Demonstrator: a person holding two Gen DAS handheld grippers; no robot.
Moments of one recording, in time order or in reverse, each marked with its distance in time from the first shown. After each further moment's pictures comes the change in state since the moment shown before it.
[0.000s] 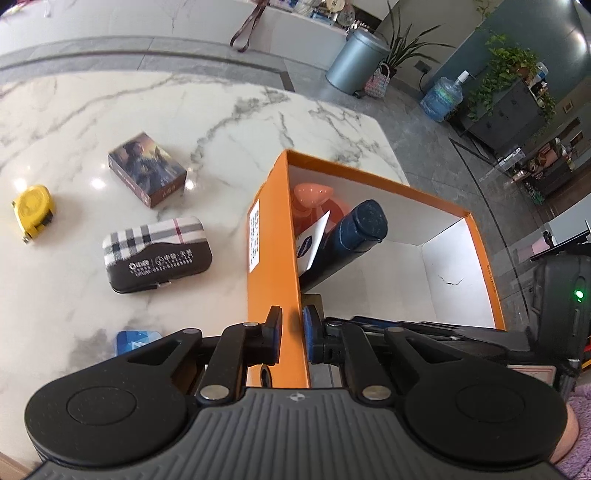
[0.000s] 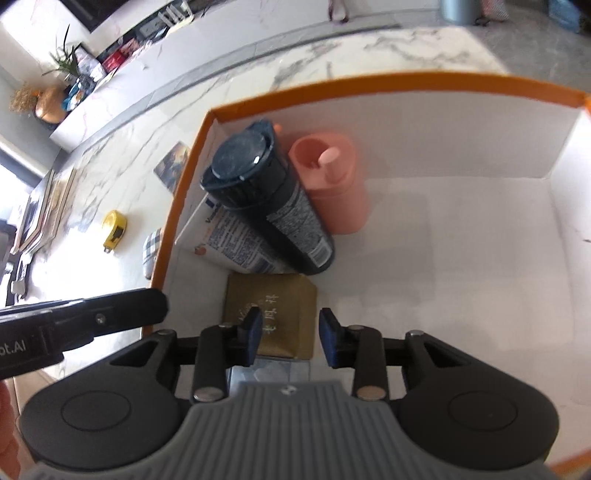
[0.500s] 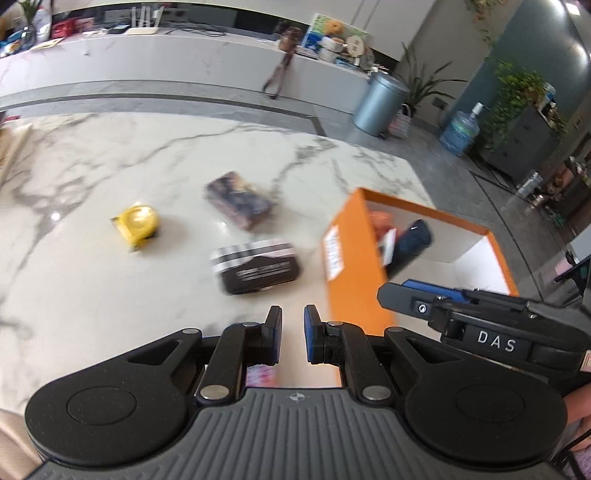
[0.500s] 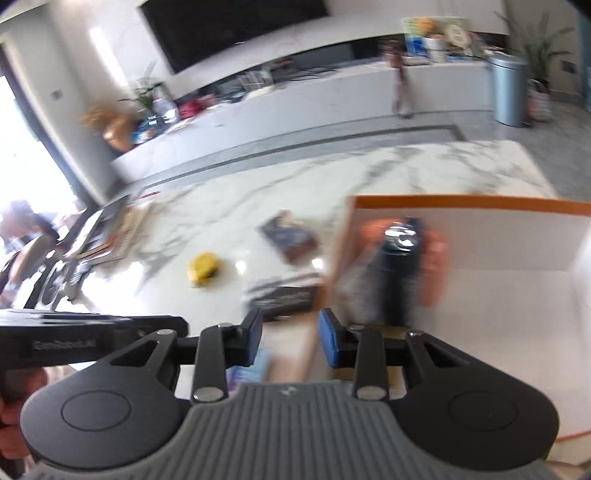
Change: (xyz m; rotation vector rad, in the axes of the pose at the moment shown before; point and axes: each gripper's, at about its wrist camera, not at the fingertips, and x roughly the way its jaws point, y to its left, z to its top) left arm -0.085 0.061 -0.037 0.011 -0.142 0.101; right arm -0.059 0.079 -0.026 -0.206 -0.268 0.139
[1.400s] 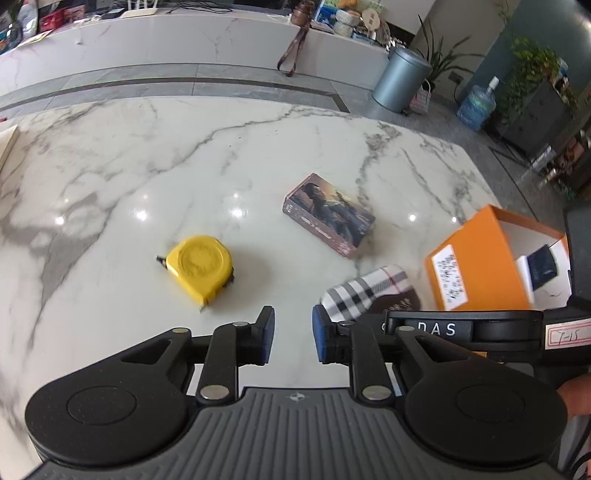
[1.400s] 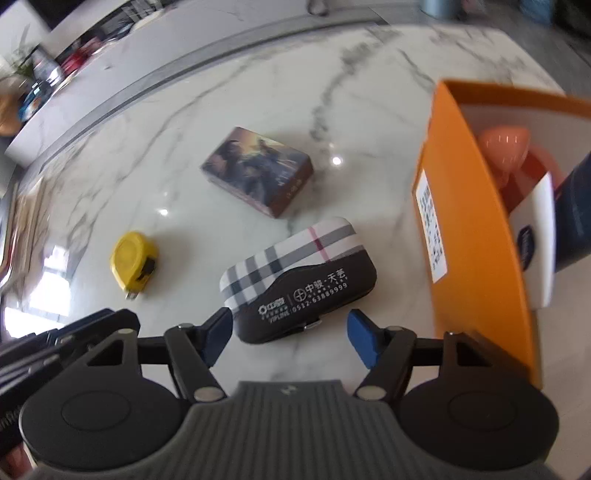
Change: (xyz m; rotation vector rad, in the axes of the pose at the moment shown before) left arm 0.093 0.107 0.063 0.079 0.091 0.012; right arm 0.177 0.036 0.020 0.307 0.303 -0.295
